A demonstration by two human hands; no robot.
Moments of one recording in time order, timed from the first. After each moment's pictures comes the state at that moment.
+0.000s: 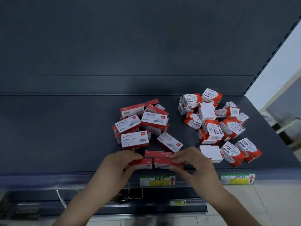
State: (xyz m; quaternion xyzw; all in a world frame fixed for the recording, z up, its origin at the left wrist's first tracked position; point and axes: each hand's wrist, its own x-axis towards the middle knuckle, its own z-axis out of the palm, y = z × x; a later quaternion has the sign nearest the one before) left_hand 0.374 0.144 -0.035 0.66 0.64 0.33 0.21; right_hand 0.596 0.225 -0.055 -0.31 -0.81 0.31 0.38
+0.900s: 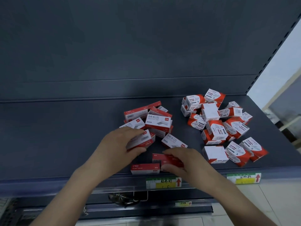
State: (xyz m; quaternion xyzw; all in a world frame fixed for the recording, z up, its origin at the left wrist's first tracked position) left_hand 0.355 0.180 0.016 0.69 0.68 0.21 0.13; right_hand 0.572 0.234 -0.031 -0.36 -0.88 0.29 0.12
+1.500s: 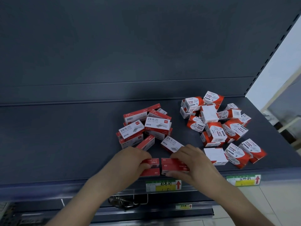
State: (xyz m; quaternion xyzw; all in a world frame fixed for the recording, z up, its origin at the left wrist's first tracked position) left_hand 0.376 0.178 0.003 0.75 0.63 0.05 0.20; right_hand 0.583 0.237 -0.044 -0.34 -0.91 0.12 0.20
